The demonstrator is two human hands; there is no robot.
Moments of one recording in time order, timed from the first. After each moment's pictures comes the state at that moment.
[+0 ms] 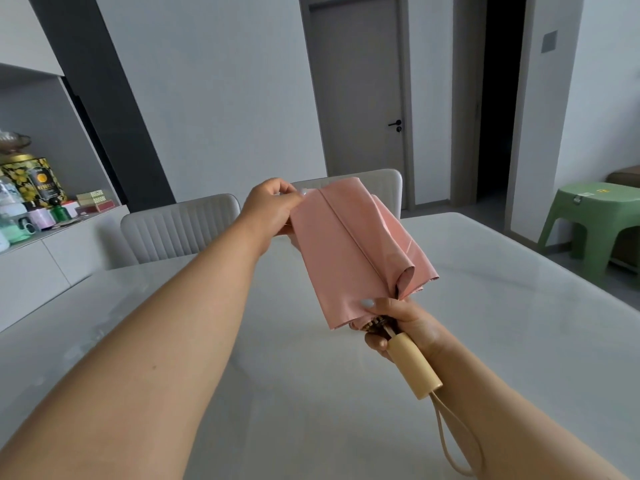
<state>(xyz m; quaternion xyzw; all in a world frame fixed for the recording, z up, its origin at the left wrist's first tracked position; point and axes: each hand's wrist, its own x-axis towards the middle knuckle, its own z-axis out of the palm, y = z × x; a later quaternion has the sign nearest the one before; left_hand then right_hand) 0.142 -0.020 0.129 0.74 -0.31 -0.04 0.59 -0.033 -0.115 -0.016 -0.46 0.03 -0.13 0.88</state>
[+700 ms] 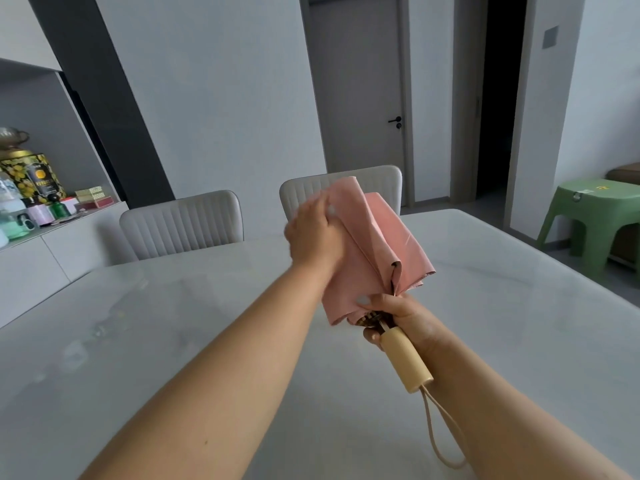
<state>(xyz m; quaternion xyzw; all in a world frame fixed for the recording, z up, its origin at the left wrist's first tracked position) 0.098 -0.060 0.076 0.84 -0.34 0.16 0.40 -0.038 -0.108 -0.007 -0.50 0.08 -0.15 0.85</state>
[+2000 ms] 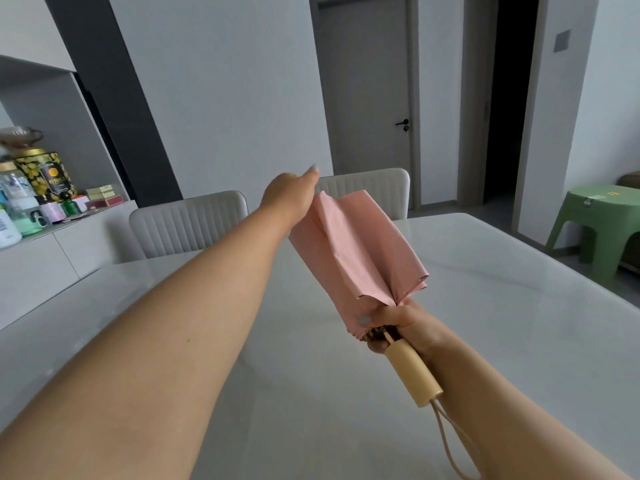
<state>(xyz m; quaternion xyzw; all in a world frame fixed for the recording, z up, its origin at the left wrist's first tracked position) 0.136 -0.036 0.144 0.85 -0.29 0.05 0.44 -0.032 -0.106 -0.012 -0.56 0.08 -0.14 0.81</state>
